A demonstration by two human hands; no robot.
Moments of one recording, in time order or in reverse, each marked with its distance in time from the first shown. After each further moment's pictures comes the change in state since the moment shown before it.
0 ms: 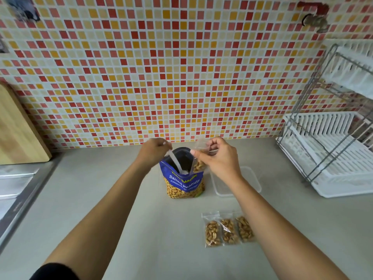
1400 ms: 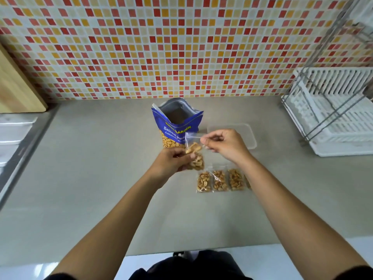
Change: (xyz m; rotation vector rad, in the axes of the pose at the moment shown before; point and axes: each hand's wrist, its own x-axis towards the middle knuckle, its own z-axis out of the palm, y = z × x) left_hand -0.104 -0.065 0.099 -0.604 -0.340 -0.137; right_hand -0.050 0.068 -0.015 0.237 -0.333 0.203
